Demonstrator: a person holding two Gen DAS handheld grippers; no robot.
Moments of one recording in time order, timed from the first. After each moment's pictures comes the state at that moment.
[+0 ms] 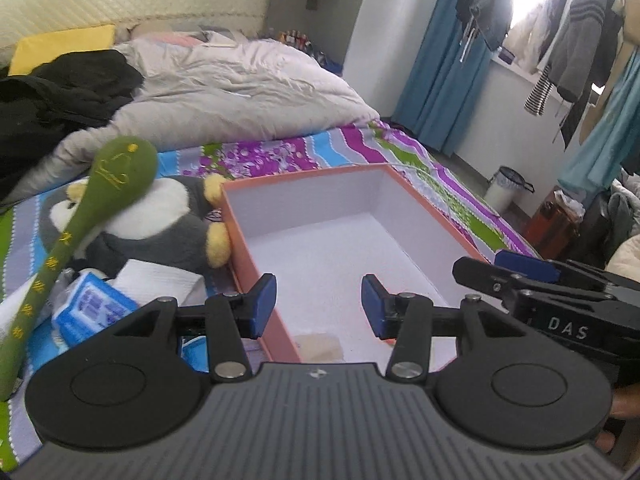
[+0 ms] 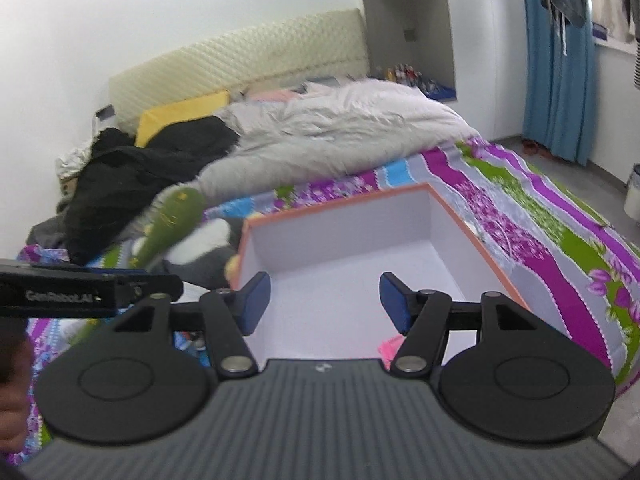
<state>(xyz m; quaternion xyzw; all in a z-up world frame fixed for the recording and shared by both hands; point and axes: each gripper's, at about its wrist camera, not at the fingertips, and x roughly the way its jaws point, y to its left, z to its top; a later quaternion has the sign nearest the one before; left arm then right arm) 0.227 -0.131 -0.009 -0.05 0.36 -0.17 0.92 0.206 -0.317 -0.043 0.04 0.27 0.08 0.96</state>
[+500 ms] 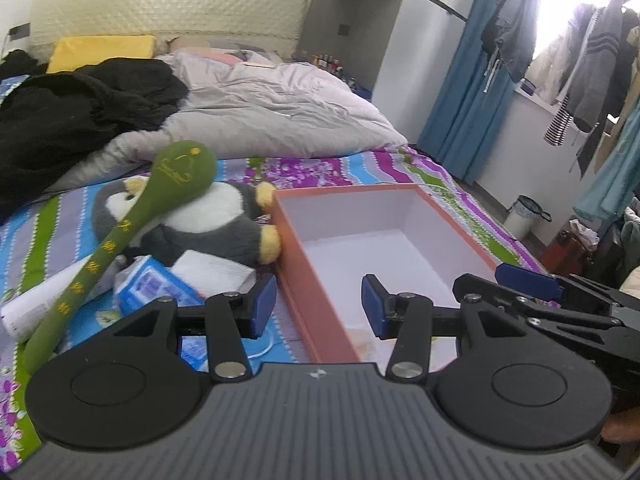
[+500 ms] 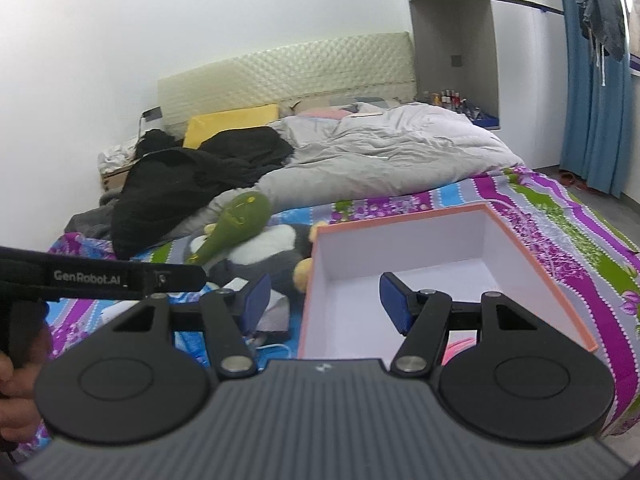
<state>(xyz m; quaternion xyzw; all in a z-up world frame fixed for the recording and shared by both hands) 0.176 -0.074 0.001 -0.07 0.33 -0.12 0.93 0.171 -0.267 -0.041 0.03 0.24 0.14 0.96</state>
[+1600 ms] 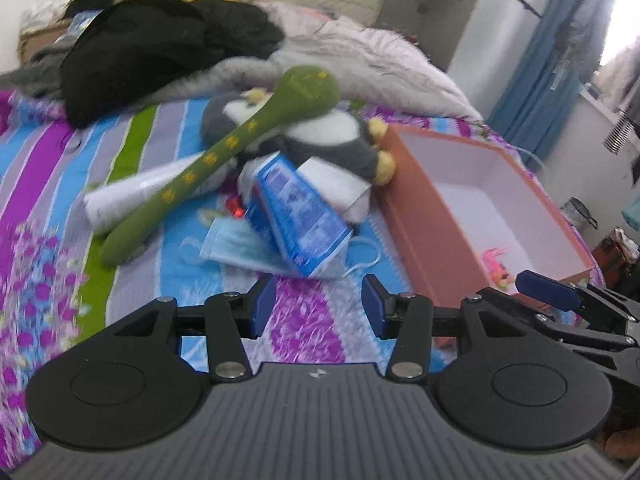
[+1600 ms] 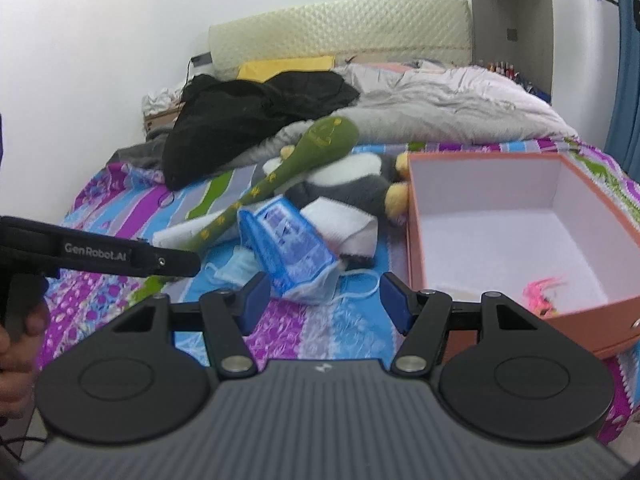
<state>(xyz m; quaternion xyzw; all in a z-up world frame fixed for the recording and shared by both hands) 0.115 0.026 -0.067 -0.12 0.39 -0.03 0.91 0.128 -0.183 -0.101 -0.01 0.30 0.20 0.93</state>
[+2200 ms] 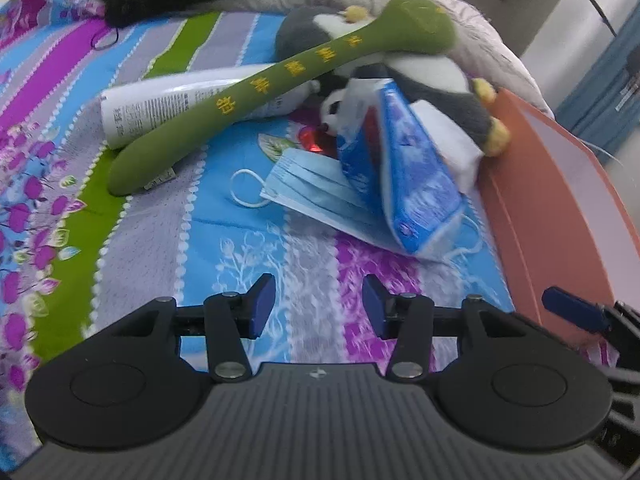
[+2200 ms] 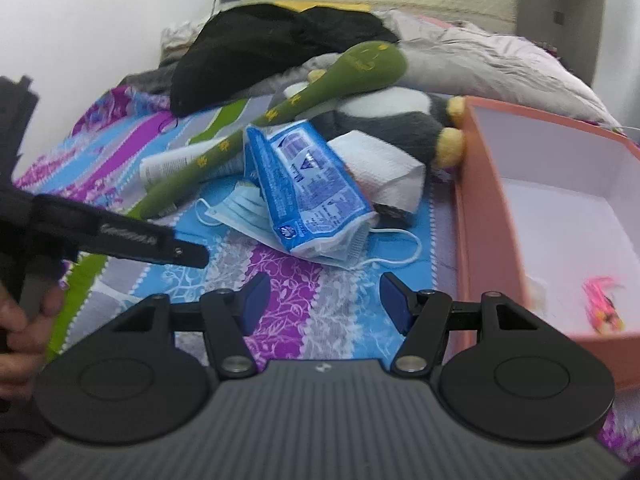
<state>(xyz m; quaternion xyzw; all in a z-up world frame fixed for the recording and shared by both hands) 0.180 0.081 -0.179 -0.19 0.45 0.03 0.87 0.191 -0.131 -0.172 -0.08 0.35 0.24 0.90</state>
